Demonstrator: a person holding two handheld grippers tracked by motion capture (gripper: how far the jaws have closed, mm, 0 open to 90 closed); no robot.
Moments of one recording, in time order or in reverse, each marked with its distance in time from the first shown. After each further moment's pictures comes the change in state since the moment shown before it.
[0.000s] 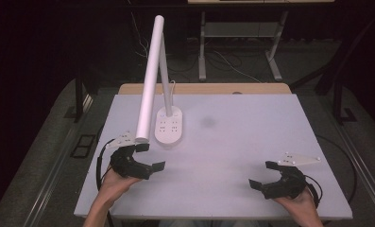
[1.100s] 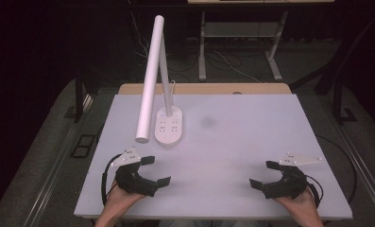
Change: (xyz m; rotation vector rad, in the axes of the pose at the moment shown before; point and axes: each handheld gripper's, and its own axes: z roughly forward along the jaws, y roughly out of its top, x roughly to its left) left arm -0.026 -0.031 0.006 -0.024 -0.030 0.020; right arm 0.000 0.000 -0.002 -0.012 0.003 0.007
